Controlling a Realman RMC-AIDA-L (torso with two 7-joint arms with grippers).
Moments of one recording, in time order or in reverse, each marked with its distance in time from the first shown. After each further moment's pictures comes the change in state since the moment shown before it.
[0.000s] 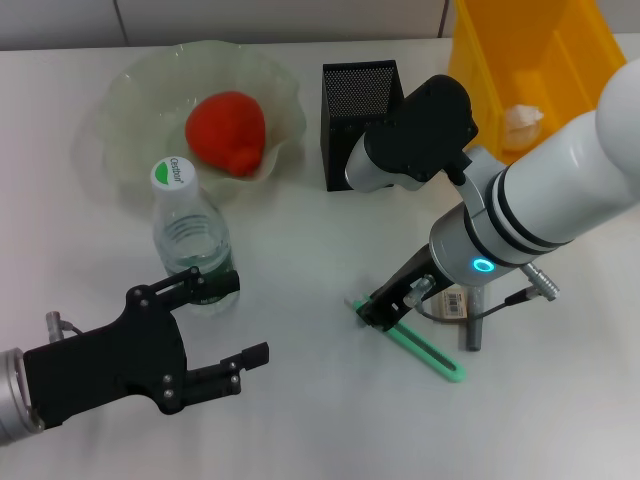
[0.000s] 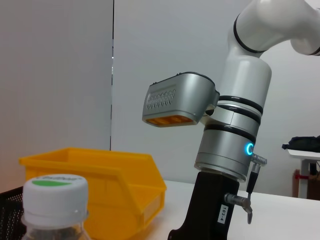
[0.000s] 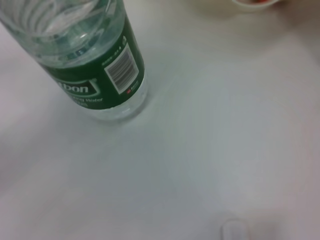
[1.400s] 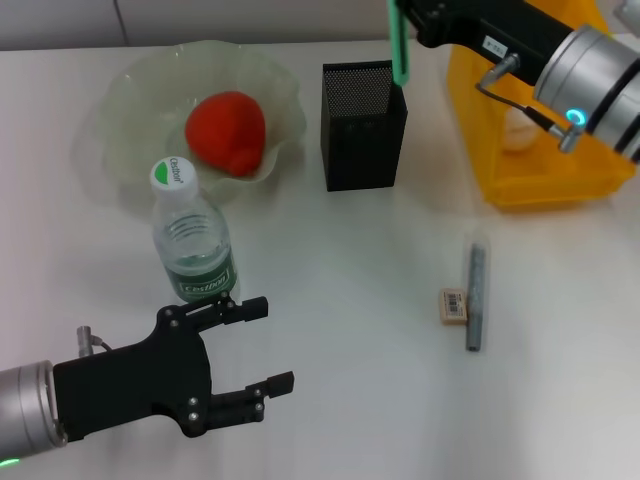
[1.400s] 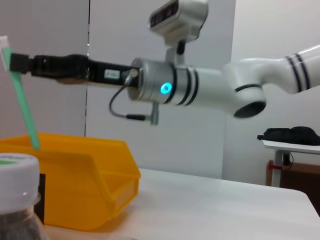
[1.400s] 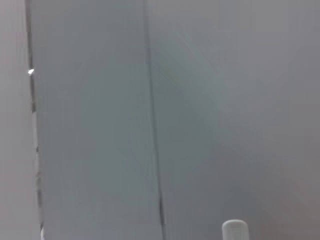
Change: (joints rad) left arm -0.021 -0.003 0.078 -0.026 0.000 -0.024 0.000; right arm -0.105 -0.008 0.383 0.556 1.736 0.331 -1.922
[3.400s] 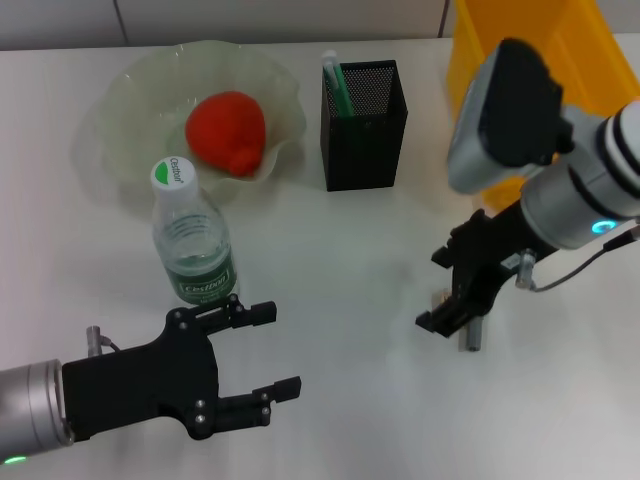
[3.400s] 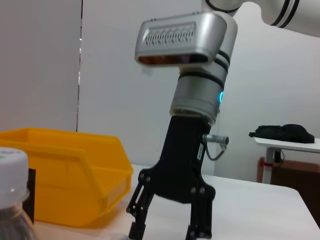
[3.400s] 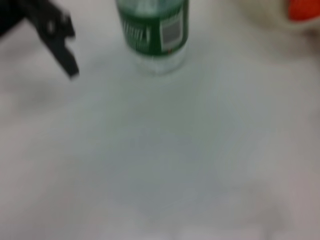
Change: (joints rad) left arm -0.023 0.000 -0.001 -0.017 0.022 -0.003 -0.012; right arm 0.075 -0.001 -0.065 -0.635 -1.749 -0.617 1.298
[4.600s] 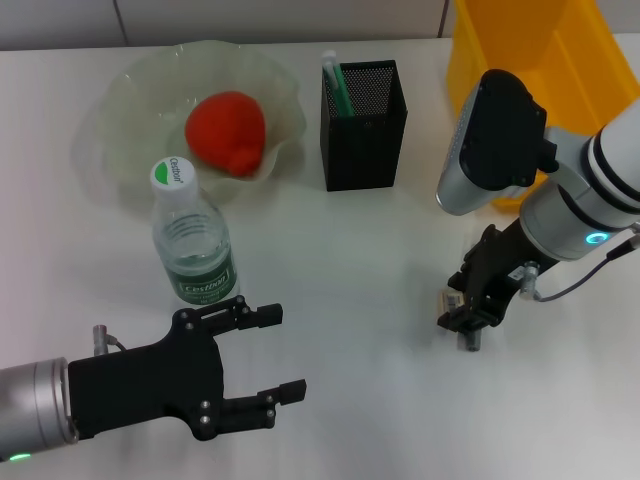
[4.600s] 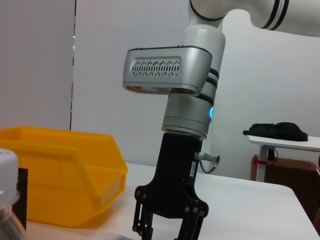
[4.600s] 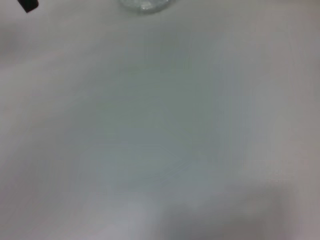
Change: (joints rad) left arm -0.014 0.001 0.012 -0.007 0.002 -0.002 -0.001; right arm 0.039 0.005 -0.021 0.112 -0.070 0.034 0.008
